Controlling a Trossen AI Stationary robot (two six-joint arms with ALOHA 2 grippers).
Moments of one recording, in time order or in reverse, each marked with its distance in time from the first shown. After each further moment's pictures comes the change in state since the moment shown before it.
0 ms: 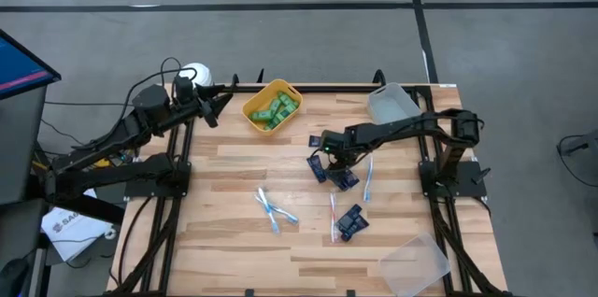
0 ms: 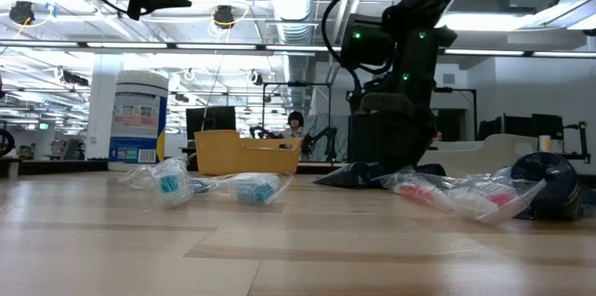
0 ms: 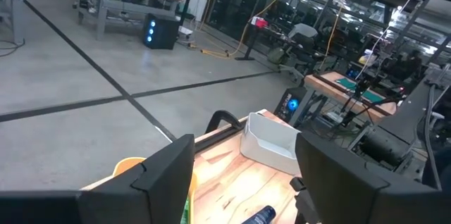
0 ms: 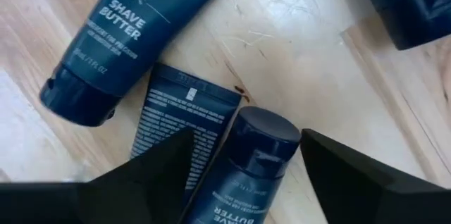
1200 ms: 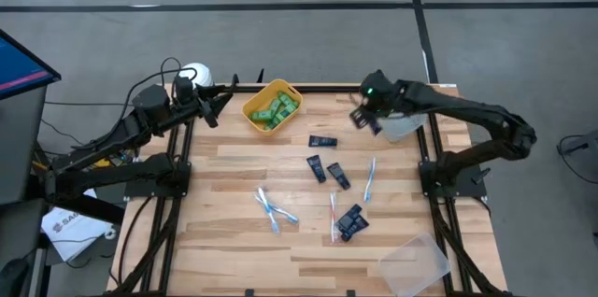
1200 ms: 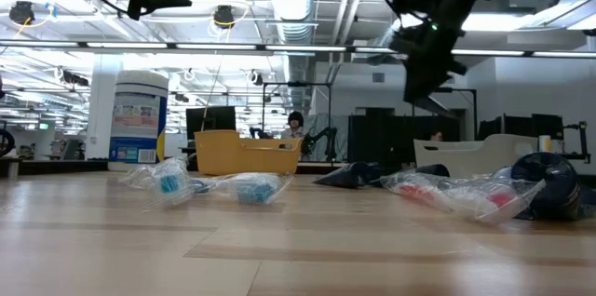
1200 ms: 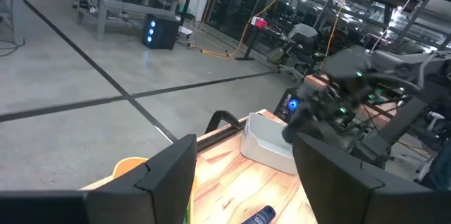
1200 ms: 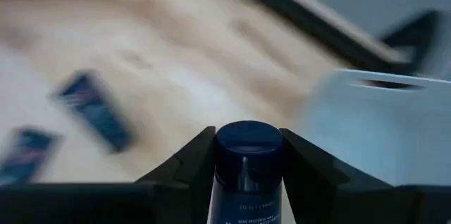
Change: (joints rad) left arm 0.000 0.000 0.000 0.000 -0.001 -0.002; right arm -0.404 -0.463 -0.001 -0.157 0.216 -0.122
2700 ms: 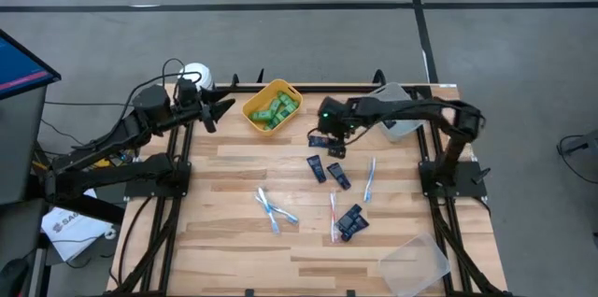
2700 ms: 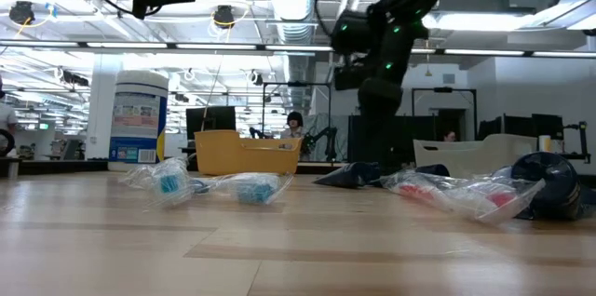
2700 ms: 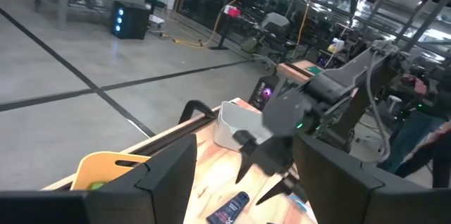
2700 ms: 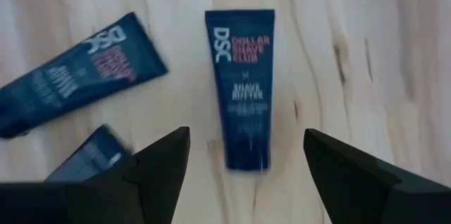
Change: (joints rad) left arm 0.000 0.000 0.000 0.000 0.120 -0.005; right arm 0.202 0.470 0.175 0.105 -0.214 -0.501
